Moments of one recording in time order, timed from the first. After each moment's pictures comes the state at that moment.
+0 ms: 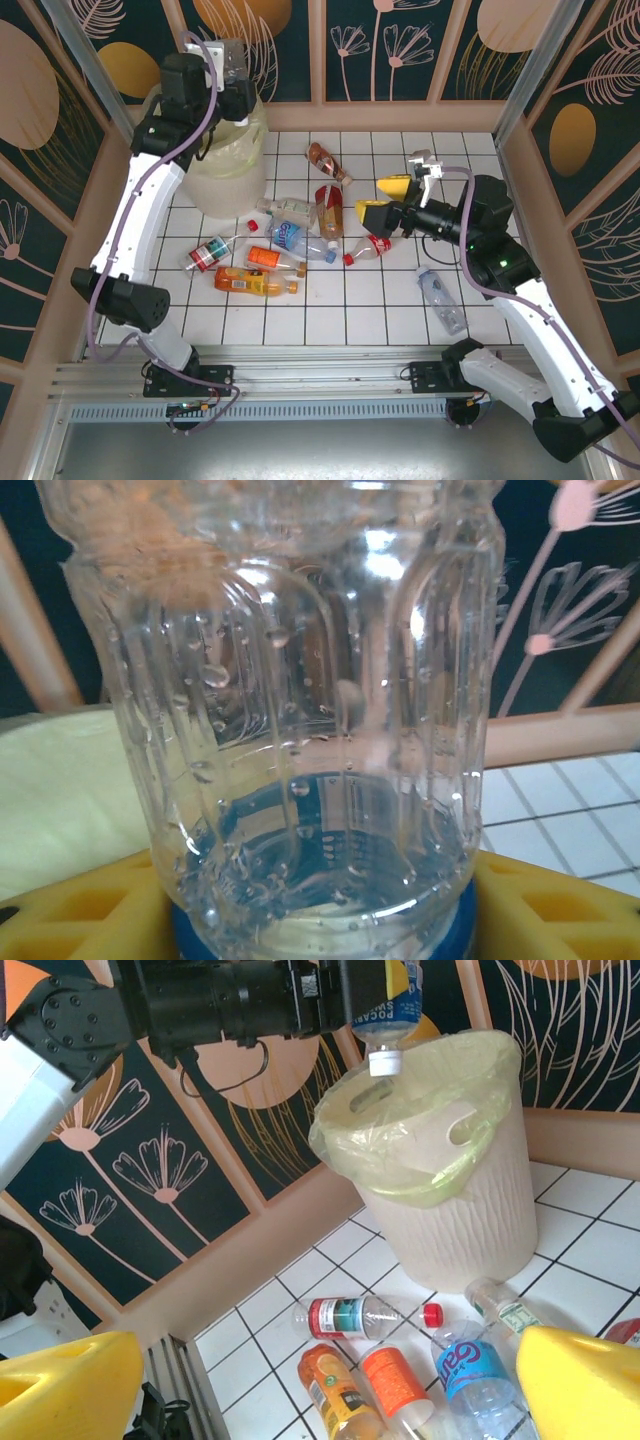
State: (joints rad) left arm -0.27 1.71 2.04 -0.65 -0.02 -0.14; right arm 0.48 0.90 1.08 -0.27 -0.60 0.35
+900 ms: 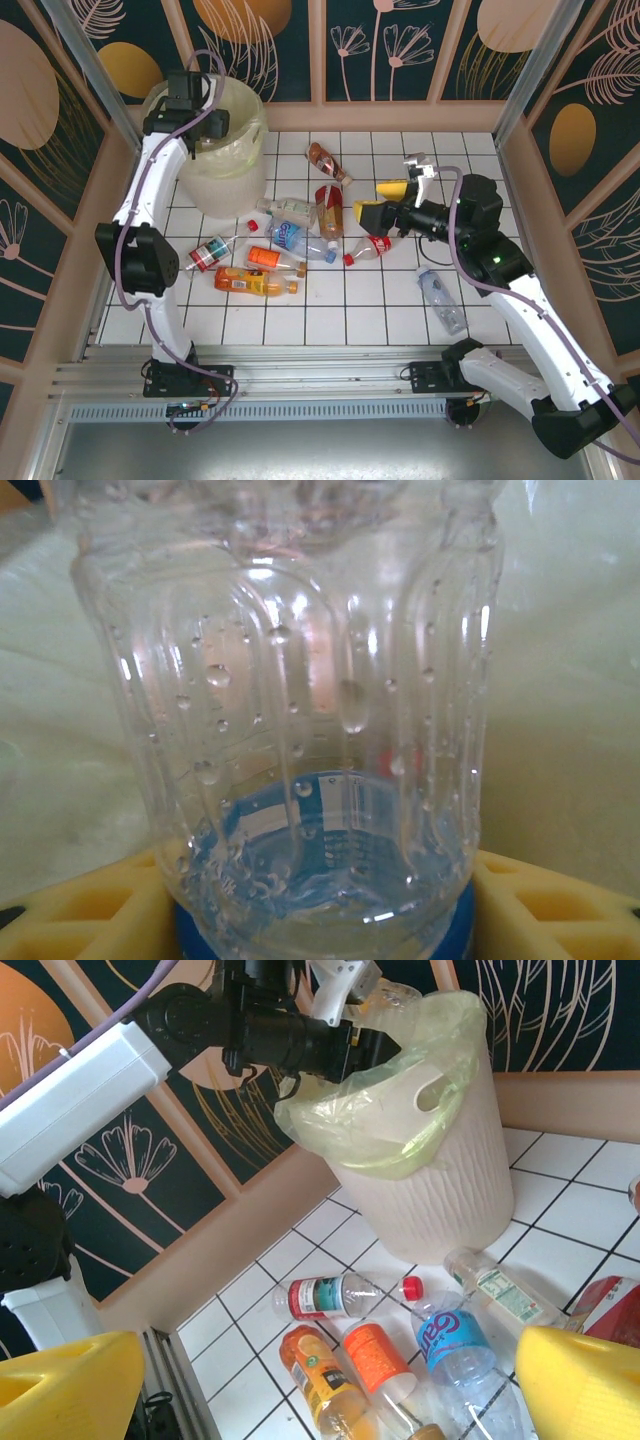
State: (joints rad) left arm -0.11 1.97 2.06 -0.76 -0.11 0.06; right arm 0.48 0.92 1.06 -0.29 -0.57 0.36
